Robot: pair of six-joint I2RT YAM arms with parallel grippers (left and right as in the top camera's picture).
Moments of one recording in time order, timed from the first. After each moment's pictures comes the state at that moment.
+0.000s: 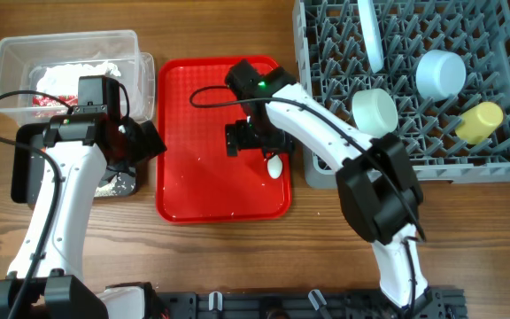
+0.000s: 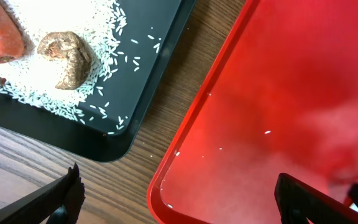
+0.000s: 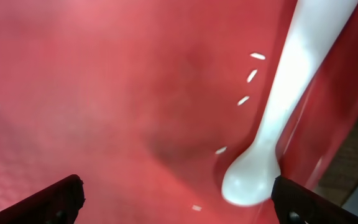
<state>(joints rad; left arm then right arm) 0.04 1.45 1.14 -1.04 -0.01 -0.47 0.65 2.20 1.77 -1.12 -0.15 0.53</state>
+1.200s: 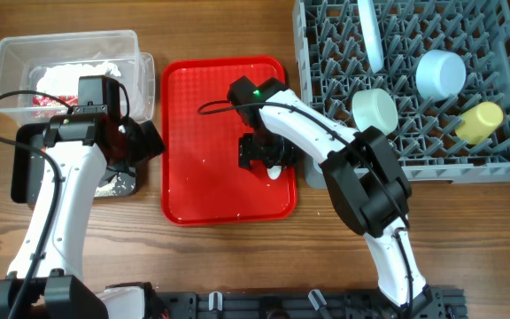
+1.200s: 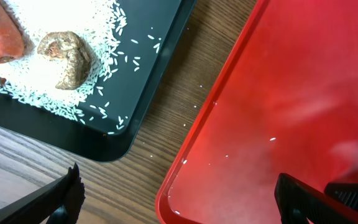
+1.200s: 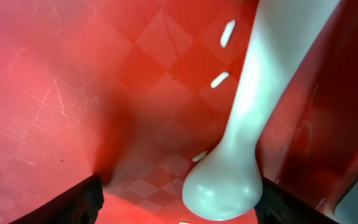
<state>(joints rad) 0.04 1.45 1.14 -1.04 -0.01 -0.47 0.65 2.27 1.73 -1.17 -0.11 0.62</state>
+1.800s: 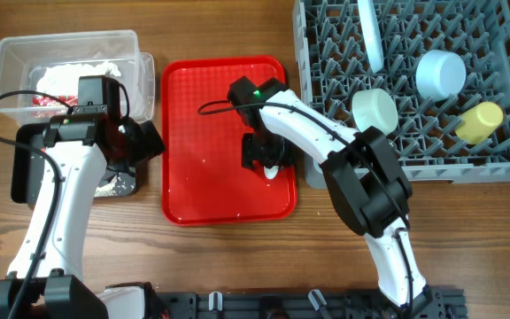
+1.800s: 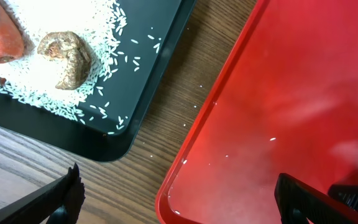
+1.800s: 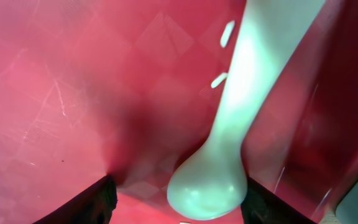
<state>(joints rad) 0.04 1.45 1.14 -1.04 -0.01 -0.47 0.65 2.27 1.72 -1.16 -0.11 0.63</state>
